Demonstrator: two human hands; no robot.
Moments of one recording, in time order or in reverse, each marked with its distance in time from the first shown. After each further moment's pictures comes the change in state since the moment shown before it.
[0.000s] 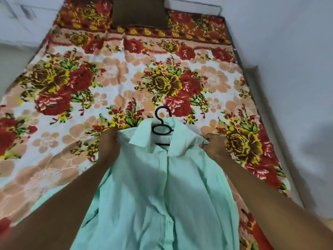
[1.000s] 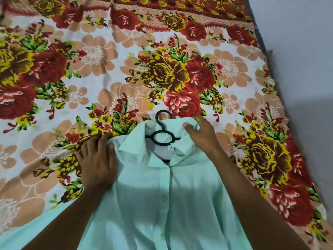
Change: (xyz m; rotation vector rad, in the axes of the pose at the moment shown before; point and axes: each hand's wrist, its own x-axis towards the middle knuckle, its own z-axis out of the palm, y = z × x) left_hand 0.016 -0.032 0.062 0.324 0.135 0.093; right_hand 0.104 -0.052 0.061 0.355 -0.023 -0.141
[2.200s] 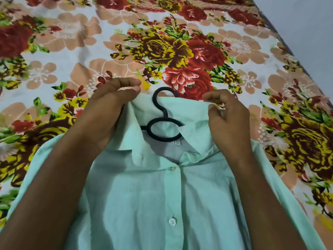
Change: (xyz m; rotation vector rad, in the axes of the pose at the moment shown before) left_hand 0.071 0.087 0.004 -1.240 -0.456 -0.234; right_hand -0.018 0.034 0.032 0.018 0.450 -0.383
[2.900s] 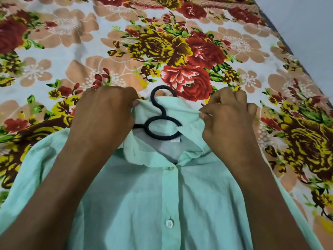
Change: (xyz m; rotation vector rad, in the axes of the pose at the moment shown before) left_hand -0.013 -0.001 0.002 1.375 0.176 0.683; right_hand -0.006 -0.025 -0.015 -0.769 -0.200 -0.174
